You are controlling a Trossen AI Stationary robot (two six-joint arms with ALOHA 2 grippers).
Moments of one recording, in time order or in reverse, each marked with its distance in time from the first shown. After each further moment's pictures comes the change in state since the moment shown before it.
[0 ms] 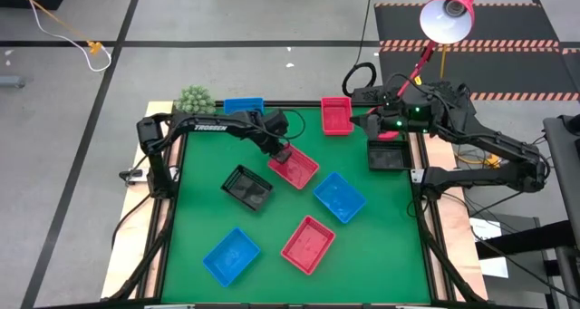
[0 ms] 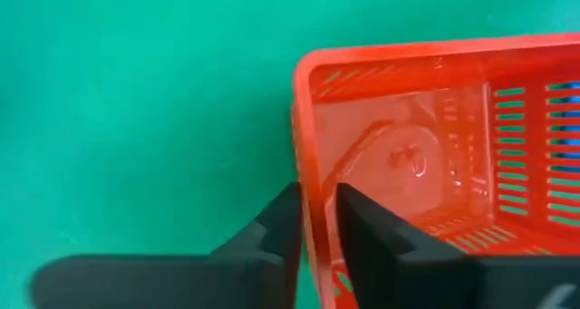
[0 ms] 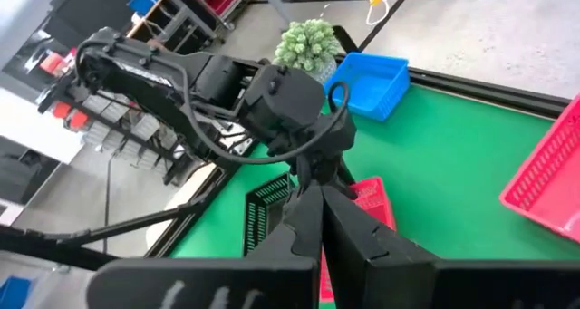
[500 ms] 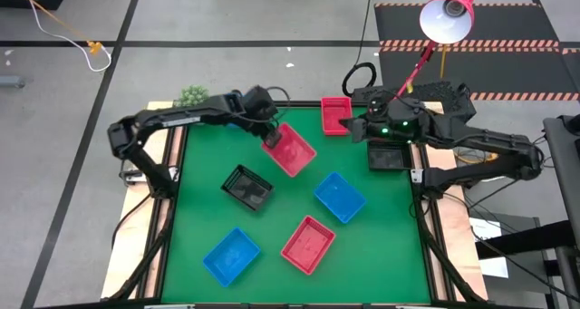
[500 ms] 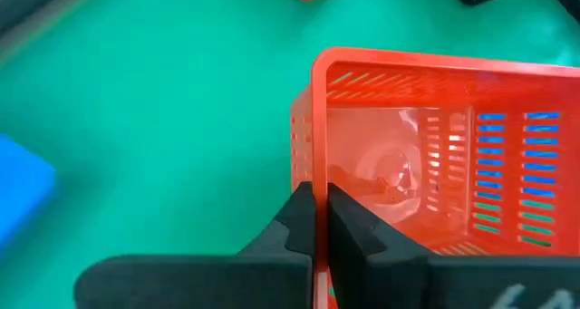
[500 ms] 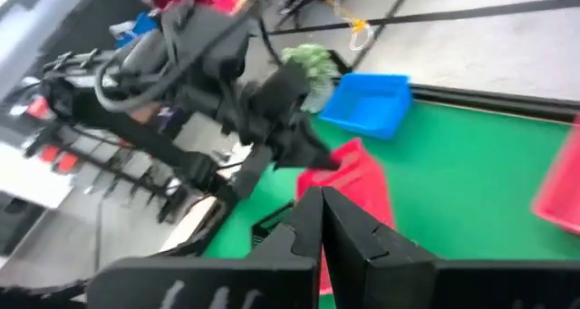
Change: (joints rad) left arm 0.062 -0.245 0.038 -0.065 0.000 0.123; right arm 0.196 0.092 0.000 0.119 0.280 0.128
